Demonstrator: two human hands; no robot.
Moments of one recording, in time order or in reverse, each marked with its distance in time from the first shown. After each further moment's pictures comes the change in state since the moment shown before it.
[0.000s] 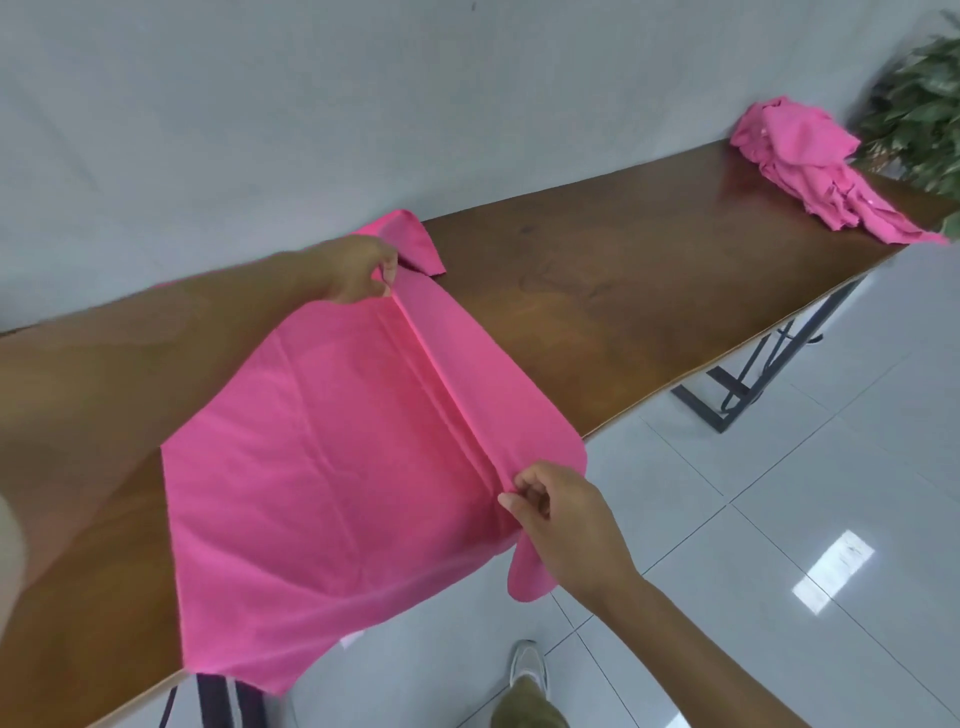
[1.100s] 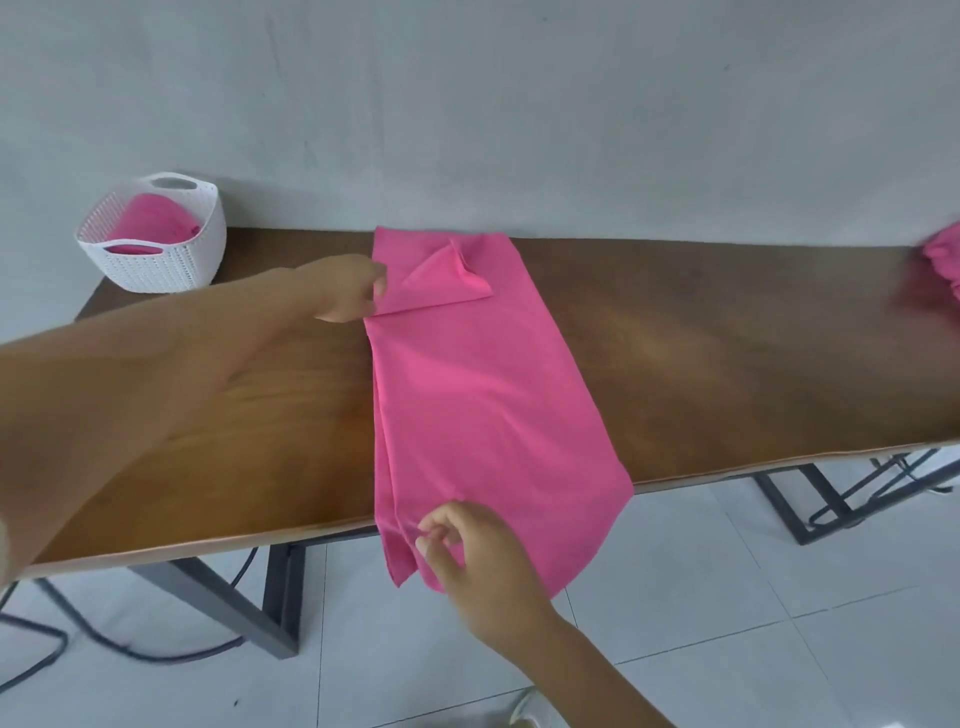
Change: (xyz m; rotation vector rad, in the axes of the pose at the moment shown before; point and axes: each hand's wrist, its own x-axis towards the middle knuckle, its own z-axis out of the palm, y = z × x) left_hand -0.275 -0.130 0.009 -0.004 -0.048 -0.436; right_hand -0.093 -0.134 0.147 0.002 -0.427 -0.382
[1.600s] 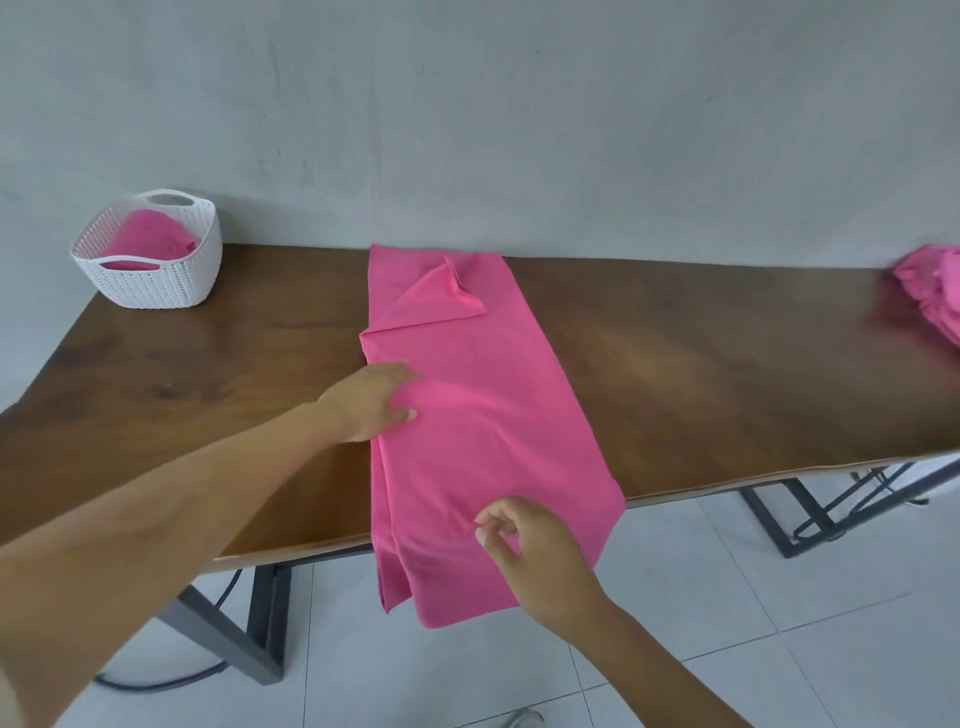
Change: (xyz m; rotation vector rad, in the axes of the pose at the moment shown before) left_hand -0.055 0.063 0.095 -0.256 -0.033 -0.012; right_hand 0.006 0.035 -0.042 -0.089 0.050 0.065
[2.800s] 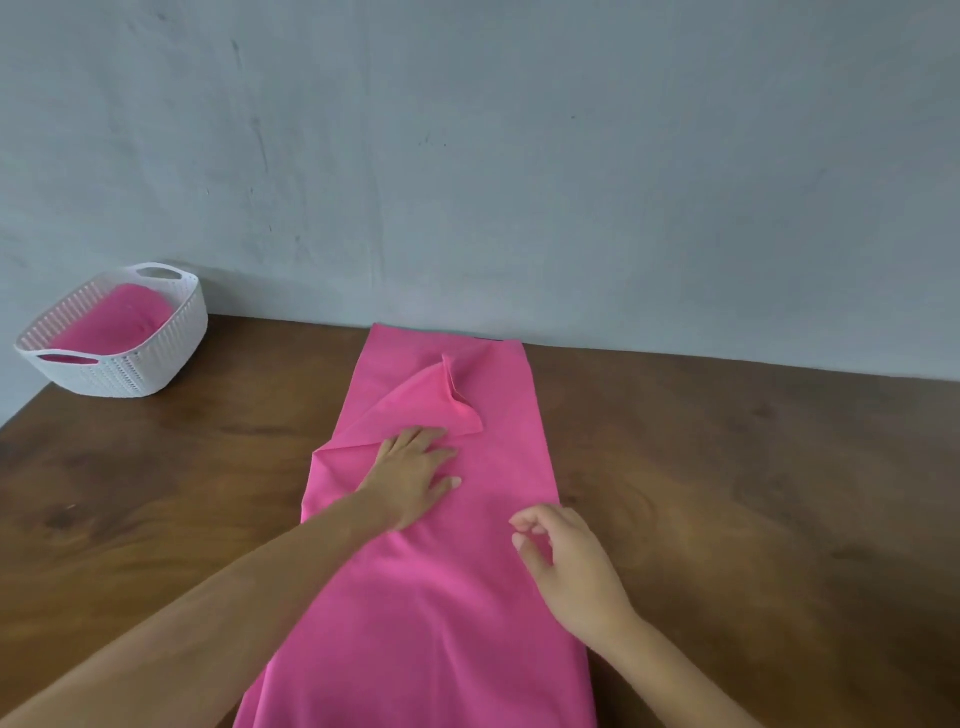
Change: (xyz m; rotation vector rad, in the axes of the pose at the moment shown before) left_hand 0.176 0.039 0.017 0.106 0.125 -0.151; right_hand 0.239 0.121 -0.100 -0.072 -0.057 -0.145
